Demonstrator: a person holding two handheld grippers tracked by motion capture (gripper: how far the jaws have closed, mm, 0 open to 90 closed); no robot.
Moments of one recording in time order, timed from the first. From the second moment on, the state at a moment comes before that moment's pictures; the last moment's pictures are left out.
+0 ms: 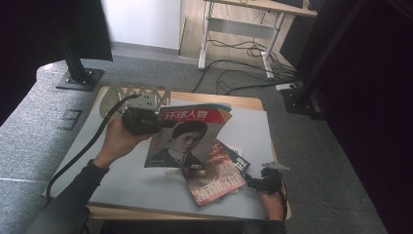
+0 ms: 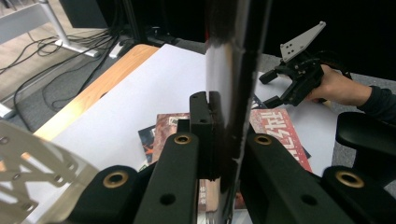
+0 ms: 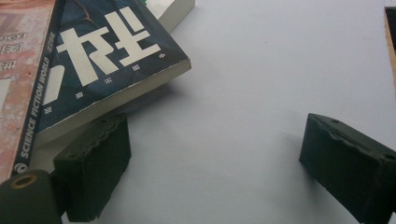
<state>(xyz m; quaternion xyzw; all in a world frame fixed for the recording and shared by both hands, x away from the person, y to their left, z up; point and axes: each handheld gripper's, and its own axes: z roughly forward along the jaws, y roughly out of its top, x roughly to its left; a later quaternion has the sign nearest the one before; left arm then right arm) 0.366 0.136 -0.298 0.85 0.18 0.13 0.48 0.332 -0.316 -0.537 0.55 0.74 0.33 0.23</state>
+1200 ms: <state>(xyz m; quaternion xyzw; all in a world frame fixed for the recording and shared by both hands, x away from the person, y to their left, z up) 0.351 0.226 -0.288 0.82 0.27 0.18 0.47 0.332 -0.316 -0.537 0.54 0.74 0.33 0.23</state>
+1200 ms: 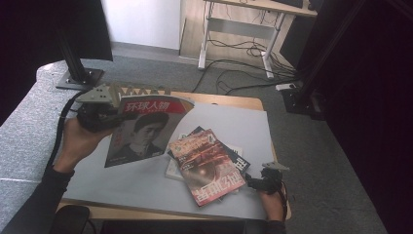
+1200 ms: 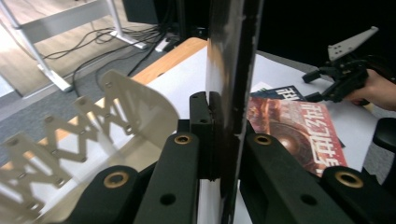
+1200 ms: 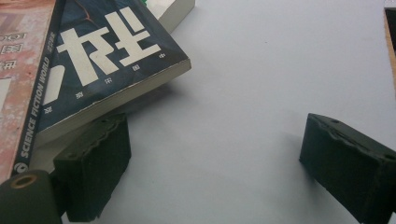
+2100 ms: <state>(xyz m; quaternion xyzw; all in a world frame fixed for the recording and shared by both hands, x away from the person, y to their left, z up) 0.345 0.308 -0.279 0.78 0.35 0.23 0.46 0.332 -0.316 -0.537 0.54 0.74 0.33 0.23</state>
